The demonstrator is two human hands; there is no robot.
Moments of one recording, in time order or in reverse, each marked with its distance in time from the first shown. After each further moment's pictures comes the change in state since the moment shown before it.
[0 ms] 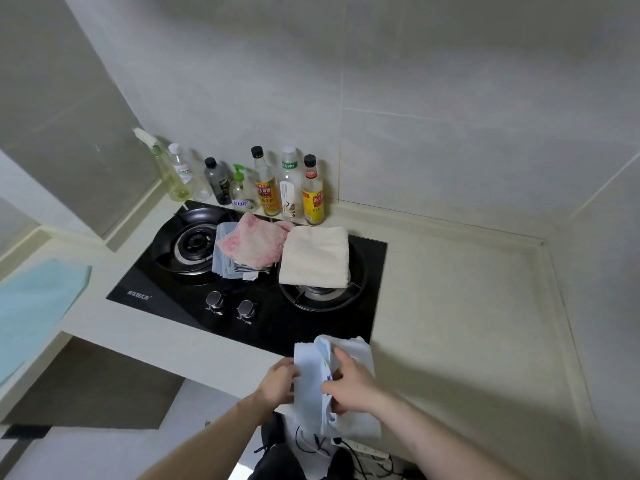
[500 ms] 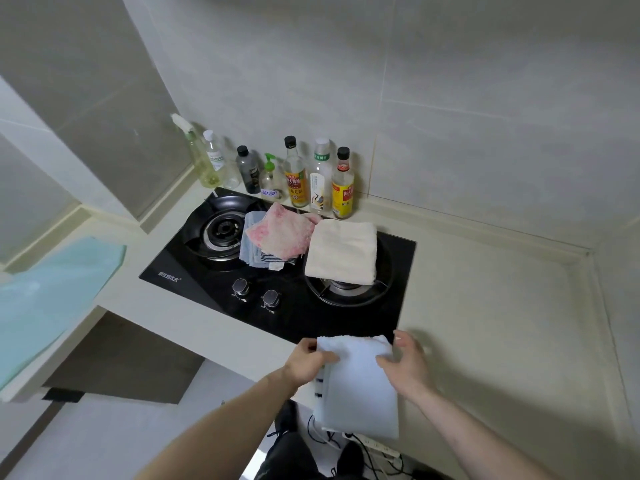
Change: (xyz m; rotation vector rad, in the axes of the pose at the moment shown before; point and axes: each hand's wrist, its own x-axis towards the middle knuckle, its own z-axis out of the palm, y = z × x) left_hand 0.057 -0.013 -0.013 0.080 -0.015 0.062; right_hand 0.031 0.041 -0.035 0.030 0.480 -0.021
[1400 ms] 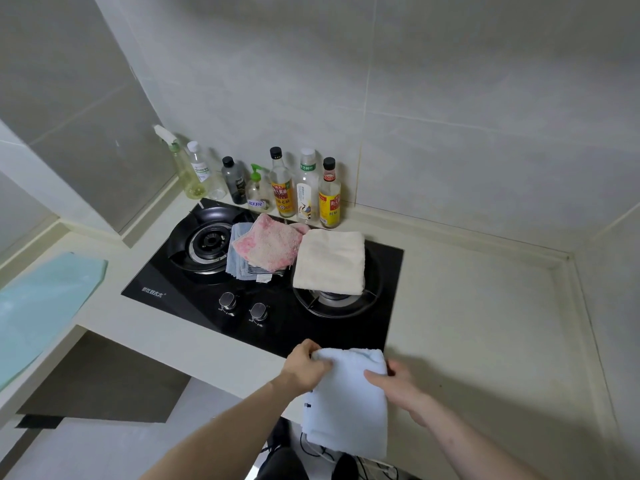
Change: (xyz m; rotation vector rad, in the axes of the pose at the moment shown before) left_hand -0.025 0.051 0.020 0.306 0.123 0.116; right_hand 0.013 0.014 -0.004 0.181 -0.250 0.202
